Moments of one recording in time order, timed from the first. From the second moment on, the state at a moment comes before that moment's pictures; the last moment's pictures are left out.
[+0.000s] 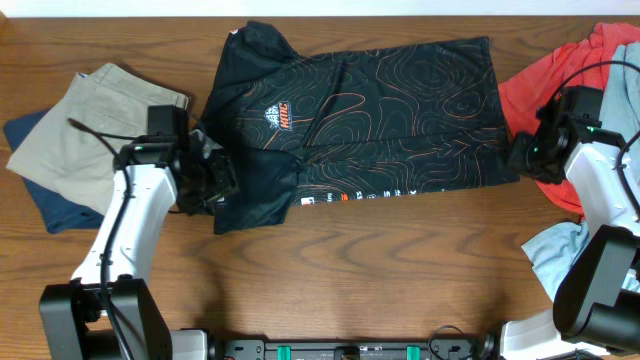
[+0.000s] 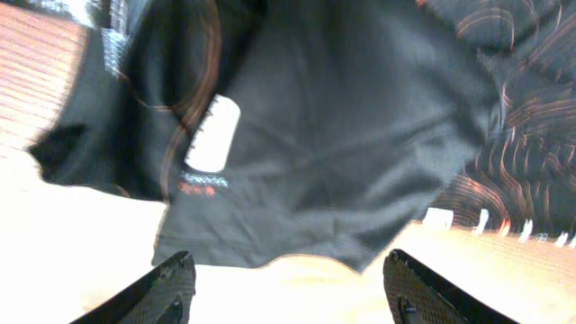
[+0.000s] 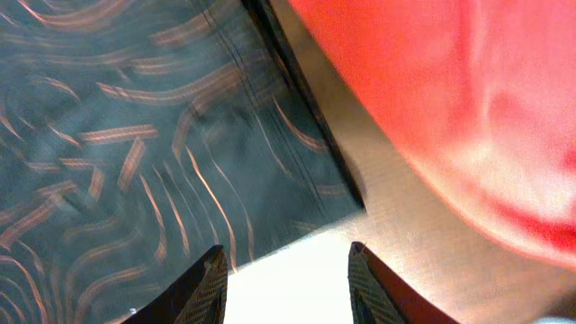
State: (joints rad) left arm 0.04 1.54 1.03 -0.88 0.27 -0.38; right arm -0.26 1.70 1.15 -0.72 -0.08 0.18
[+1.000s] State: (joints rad) left arm -0.41 1.65 0.84 -0.62 0.05 -0.33; right arm -0.26 1.70 1.10 -0.85 -0.07 0.18
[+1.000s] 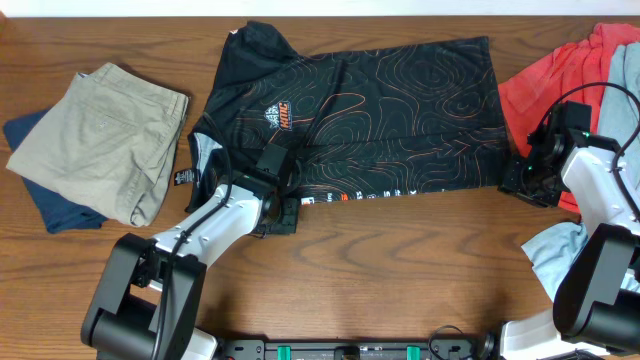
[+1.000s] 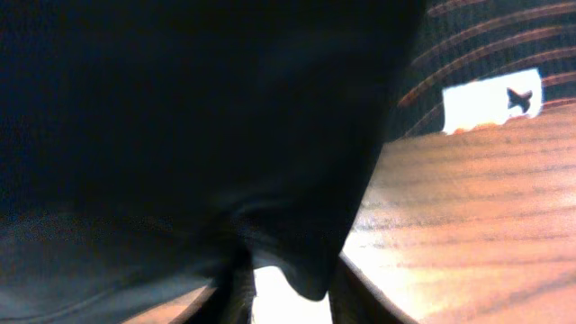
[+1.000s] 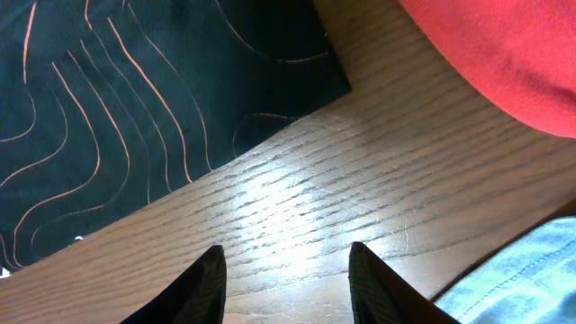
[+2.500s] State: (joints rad) left arm -0.04 1.63 0.93 -0.72 -0.03 -0.68; right arm -0.26 1.70 1.10 -0.87 -0.07 0.18
